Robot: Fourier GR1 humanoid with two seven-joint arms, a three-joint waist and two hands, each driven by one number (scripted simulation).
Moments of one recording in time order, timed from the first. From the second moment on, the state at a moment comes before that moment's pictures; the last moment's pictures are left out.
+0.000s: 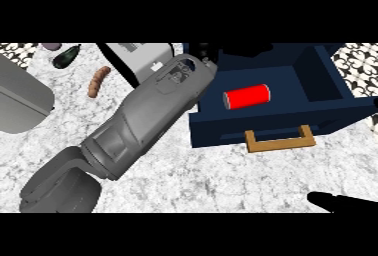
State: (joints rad) left arm -1.42 0.00 -0.61 -0.43 0.69 0.82 -0.11; right arm 0.04 -0.19 -0.16 -2.19 0.30 0.19 0.02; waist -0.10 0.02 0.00
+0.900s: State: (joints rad) left arm -1.44 0.03 -0.60 -0.49 0.68 0.83 -0.06; right arm -0.08 -0.24 0.10 -1.85 0.97 0.02 0.00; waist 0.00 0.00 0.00
